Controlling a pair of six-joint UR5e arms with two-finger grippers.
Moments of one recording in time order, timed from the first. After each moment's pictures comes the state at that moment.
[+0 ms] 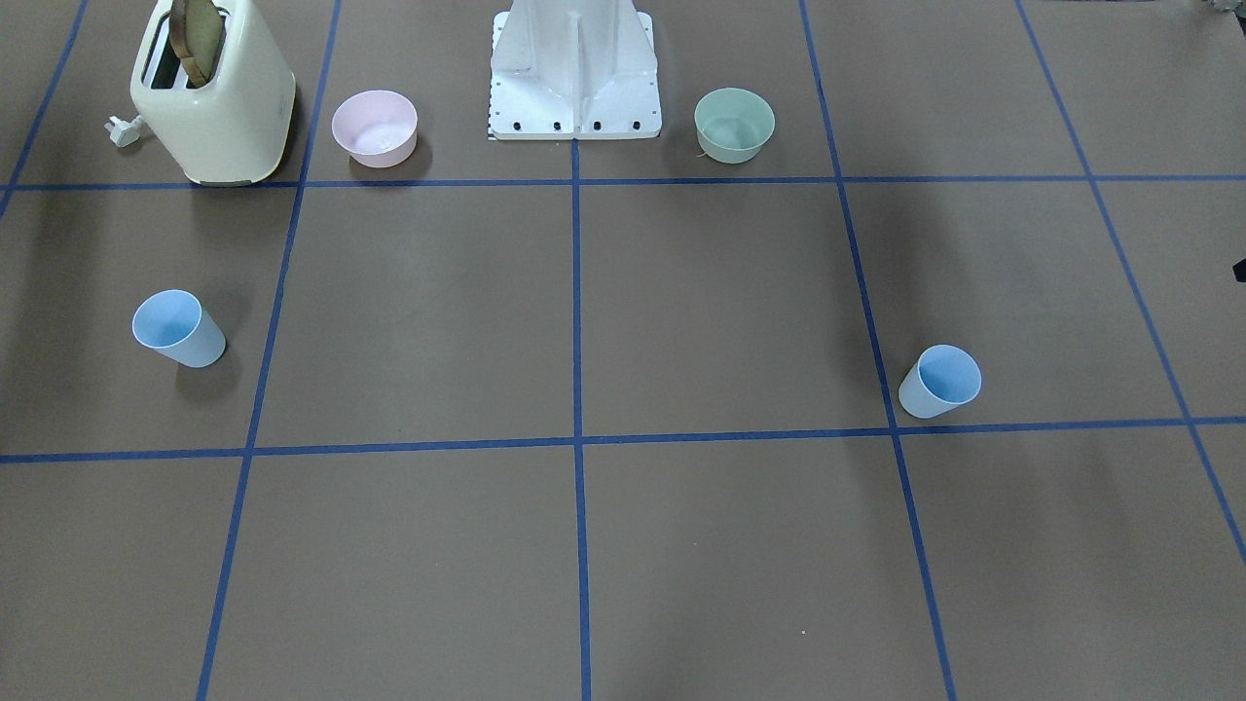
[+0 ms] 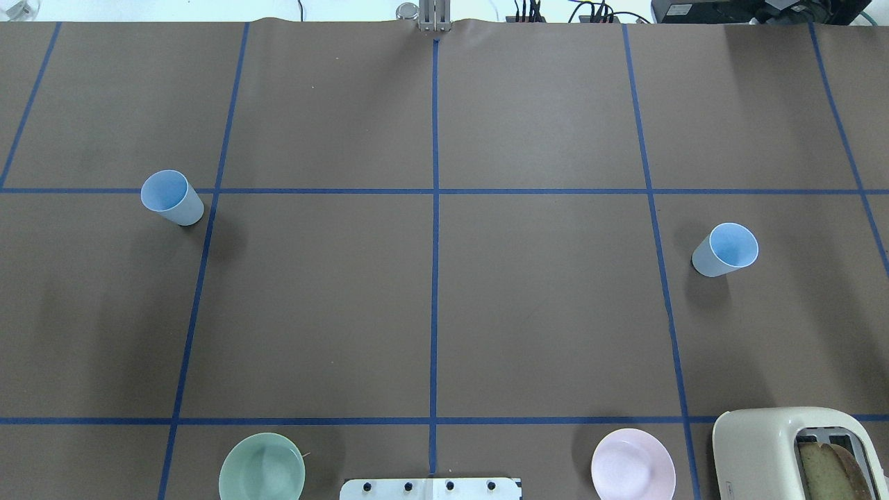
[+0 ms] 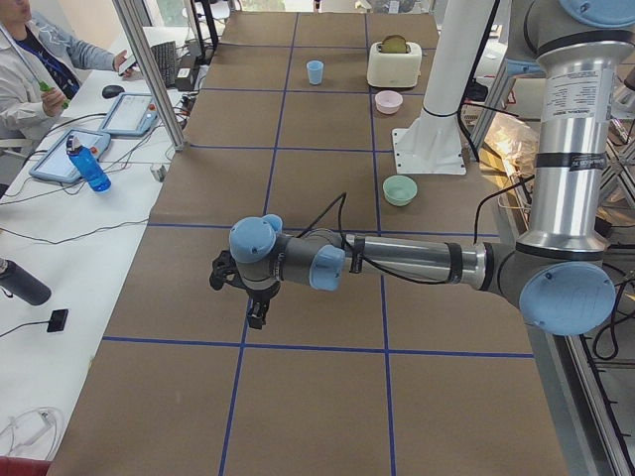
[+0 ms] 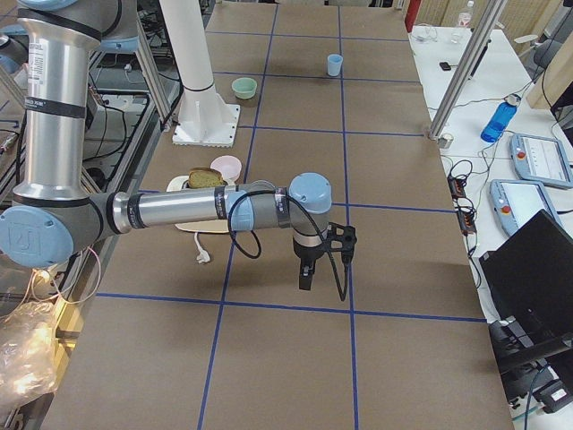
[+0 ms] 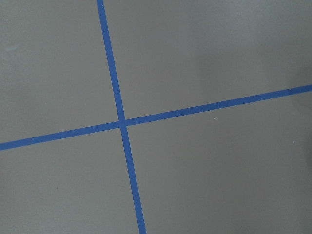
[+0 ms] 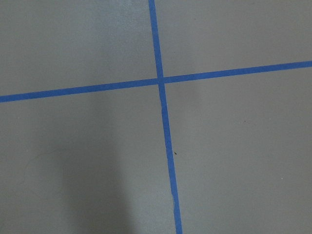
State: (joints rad) left arm -1.48 -1.58 -1.62 -1.71 -2.42 -0.01; right arm 1.51 -1.71 1.85 -1.58 2.28 0.25
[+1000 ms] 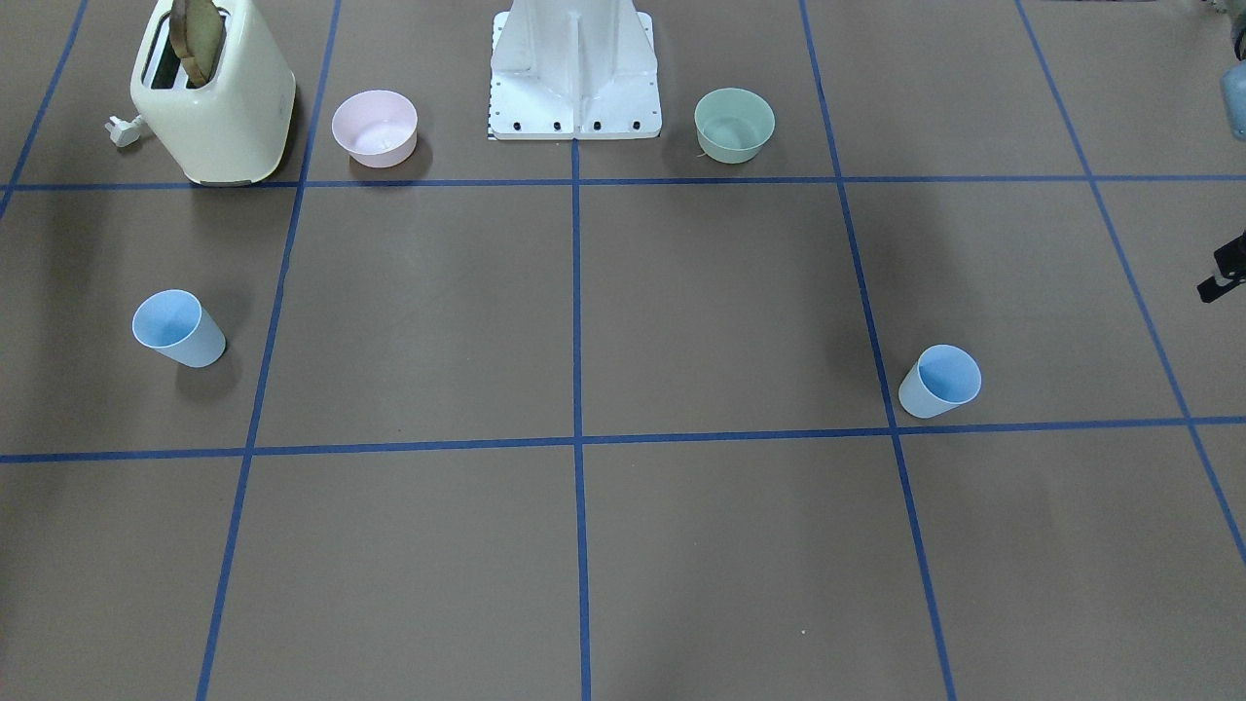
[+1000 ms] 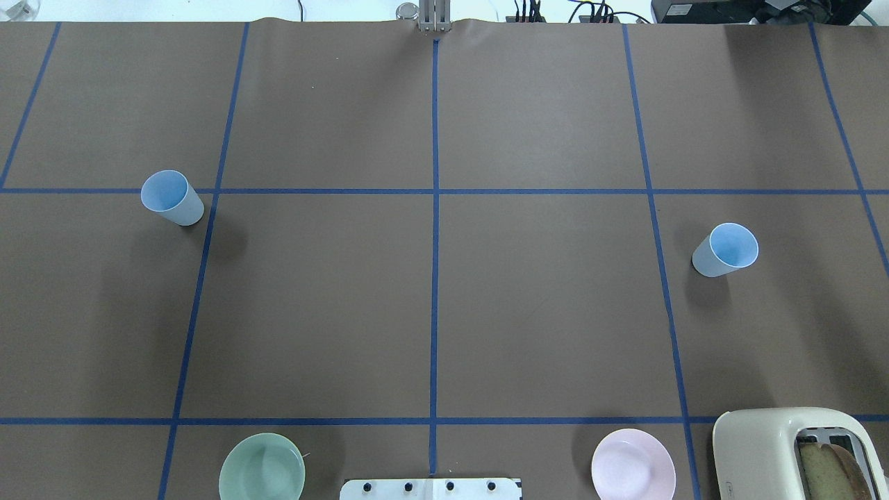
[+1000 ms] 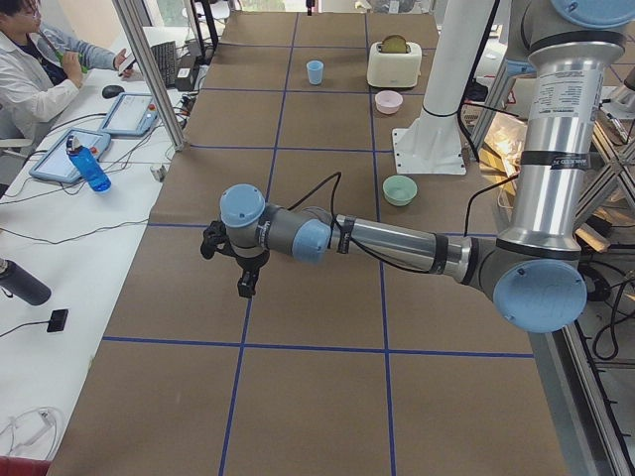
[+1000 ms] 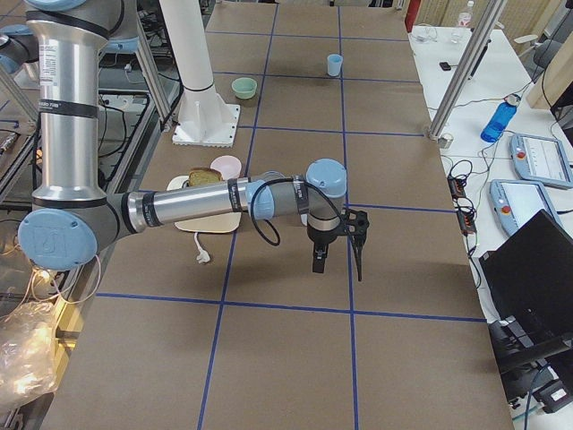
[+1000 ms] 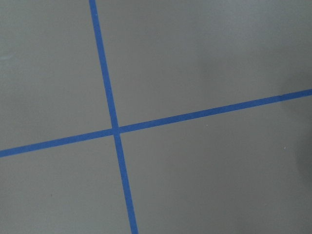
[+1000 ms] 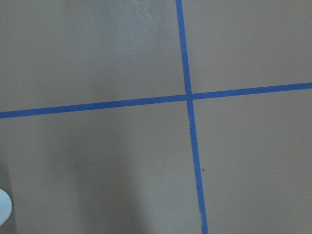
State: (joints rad) left arm -1.40 -1.67 -1.68 -1.71 -2.43 -0.20; right arm 1.40 -1.60 1.84 -1.58 2.33 0.40
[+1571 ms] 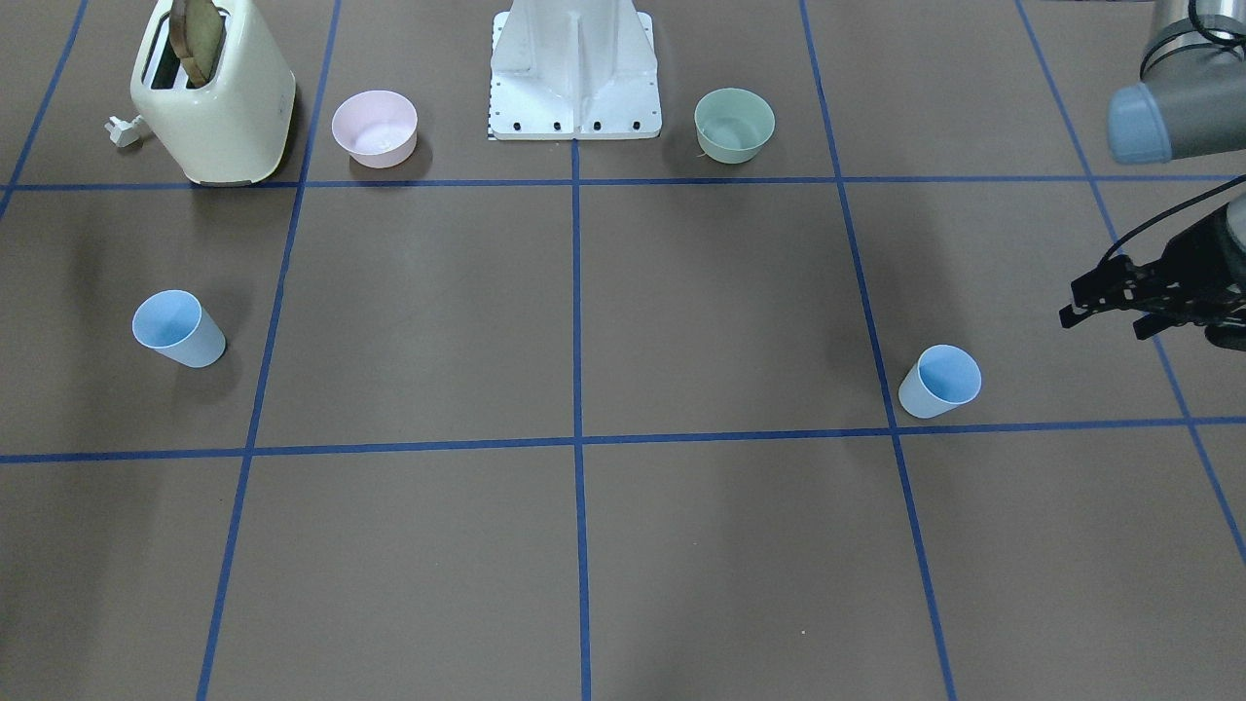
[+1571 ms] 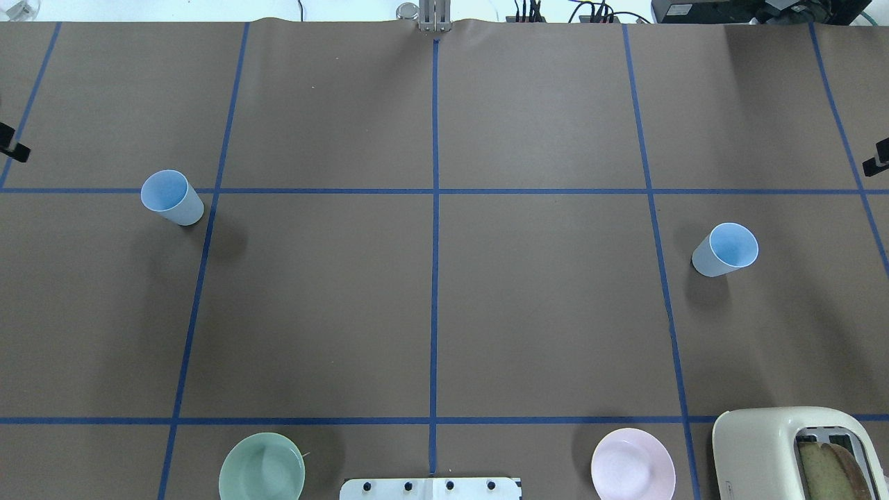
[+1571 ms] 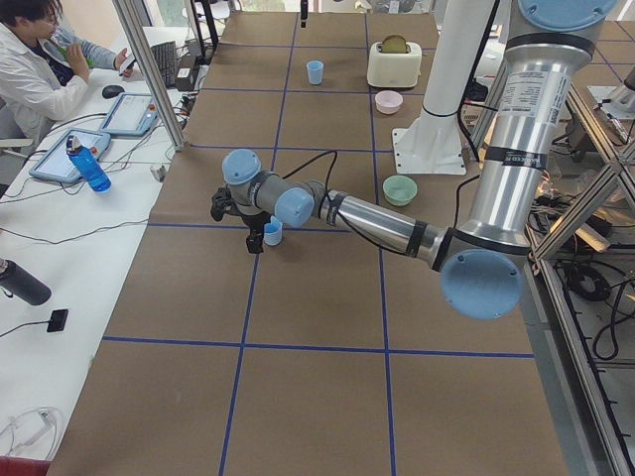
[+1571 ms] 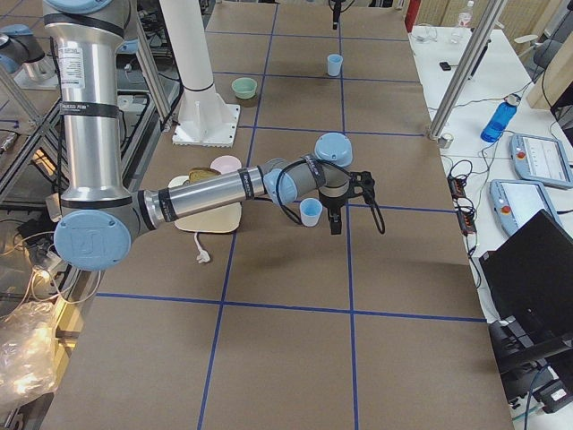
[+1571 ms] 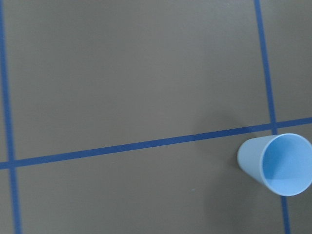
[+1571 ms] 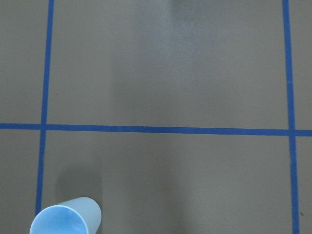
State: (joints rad) left arm -1.20 -1.77 -1.68 -1.72 -2.42 -0.47; right arm 1.26 -1.57 1.84 -1.32 2.32 0.42
